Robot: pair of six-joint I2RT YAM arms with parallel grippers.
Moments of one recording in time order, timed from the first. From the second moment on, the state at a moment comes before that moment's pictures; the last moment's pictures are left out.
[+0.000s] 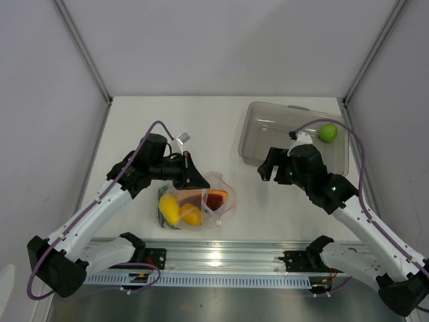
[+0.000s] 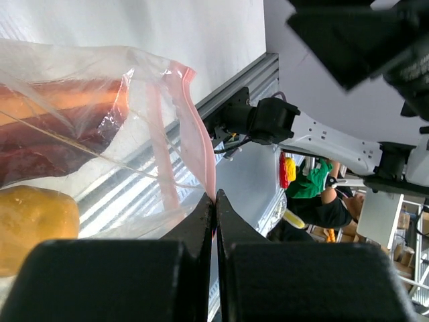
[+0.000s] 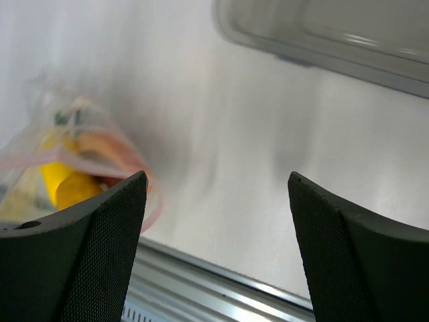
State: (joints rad) left arm -0.53 1.05 0.97 -0.60 0.66 -0.82; right arm 0.69 0.92 0.96 -0.60 0.13 0.57
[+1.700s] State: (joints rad) left arm -0.53 1.30 0.94 -0.31 0.72 -0.76; right arm -0.14 2.07 1.55 -0.25 0.44 0.70
